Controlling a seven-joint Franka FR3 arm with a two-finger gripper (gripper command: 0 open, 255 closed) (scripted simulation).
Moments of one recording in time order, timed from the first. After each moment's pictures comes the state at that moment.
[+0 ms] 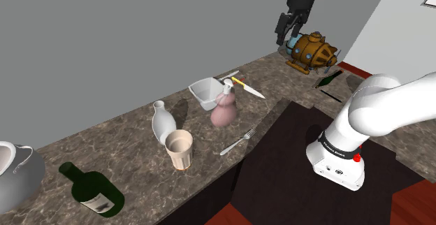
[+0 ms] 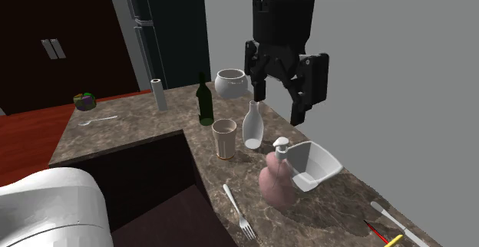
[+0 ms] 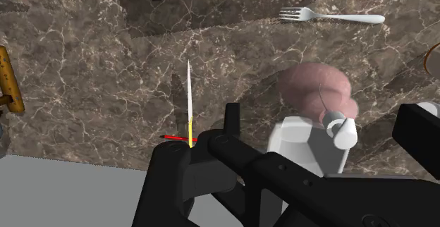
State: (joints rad) arm -0.02 -0.77 0.01 -2.40 -0.05 1.66 0.12
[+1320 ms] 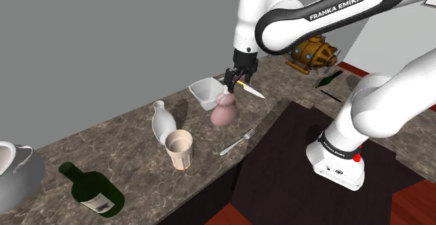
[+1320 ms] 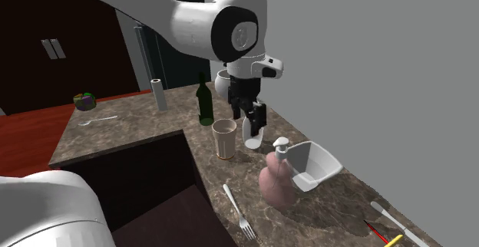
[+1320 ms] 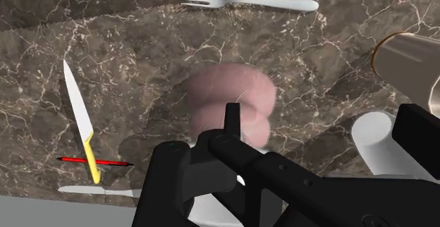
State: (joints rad) arm 0.09 -0.40 0.25 -2.53 0.12 2.16 0.38
